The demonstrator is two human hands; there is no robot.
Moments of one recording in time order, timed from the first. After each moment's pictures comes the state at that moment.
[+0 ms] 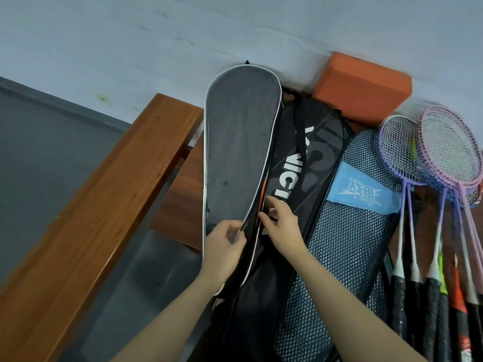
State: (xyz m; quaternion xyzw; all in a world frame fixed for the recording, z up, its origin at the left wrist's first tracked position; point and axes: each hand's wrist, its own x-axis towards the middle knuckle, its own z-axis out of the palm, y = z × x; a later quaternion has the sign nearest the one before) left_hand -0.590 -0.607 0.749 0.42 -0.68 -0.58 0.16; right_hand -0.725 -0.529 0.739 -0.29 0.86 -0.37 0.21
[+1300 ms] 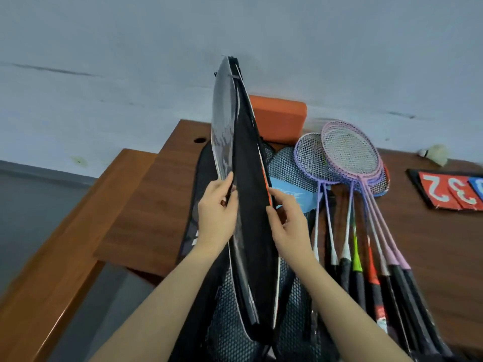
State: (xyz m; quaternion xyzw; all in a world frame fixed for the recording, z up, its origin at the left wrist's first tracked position) left_hand -0.717 -0.488 0.869 0.24 -0.78 -0.45 0.36; right_hand -0.787 -0.358 0.848 -0.35 0.75 -0.56 0.00
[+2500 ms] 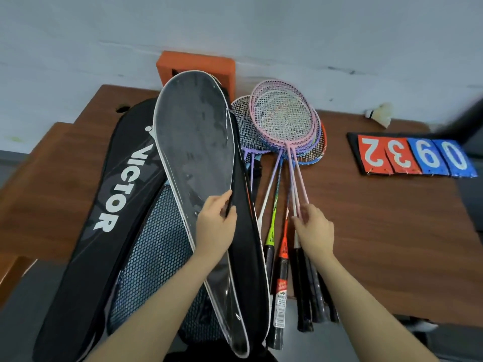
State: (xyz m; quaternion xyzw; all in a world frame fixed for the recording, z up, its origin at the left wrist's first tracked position) left_hand -0.813 -0.313 0.797 0.29 -0.82 -0.45 0.22; right_hand -0.929 -0.138 0.762 -0.12 0.96 -0.26 0.09
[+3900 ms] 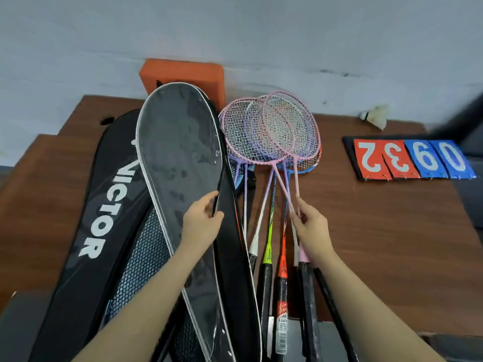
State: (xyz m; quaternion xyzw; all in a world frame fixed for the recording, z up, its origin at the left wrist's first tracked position) left_hand -0.850 -0.357 0.795 0.36 -0.78 -0.50 0.09; right_hand -0.968 -0.142 0.745 -0.16 0.88 -0.44 0.10
